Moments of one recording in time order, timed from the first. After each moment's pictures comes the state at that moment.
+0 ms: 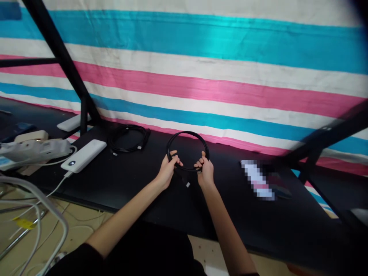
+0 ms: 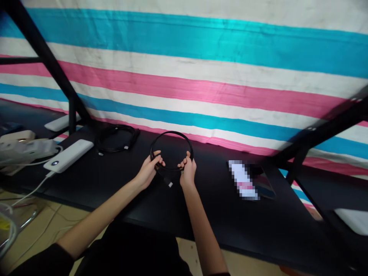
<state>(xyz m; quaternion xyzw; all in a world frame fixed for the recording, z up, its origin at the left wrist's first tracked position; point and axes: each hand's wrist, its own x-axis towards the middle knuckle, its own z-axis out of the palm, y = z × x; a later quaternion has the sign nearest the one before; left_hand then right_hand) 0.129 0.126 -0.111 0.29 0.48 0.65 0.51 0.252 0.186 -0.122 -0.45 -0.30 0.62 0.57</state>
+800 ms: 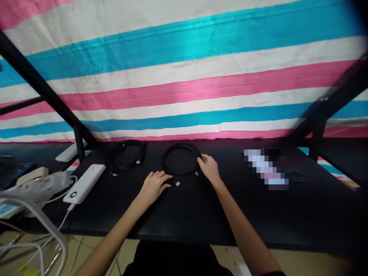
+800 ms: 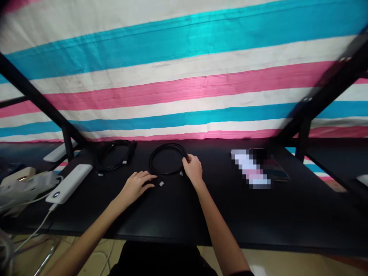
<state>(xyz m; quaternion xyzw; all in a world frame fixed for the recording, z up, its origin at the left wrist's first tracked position) 0.047 0.104 -0.128 0.81 0.57 0.10 0.00 0.275 0.213 -0.146 -0.65 -0.58 0.32 0.37</state>
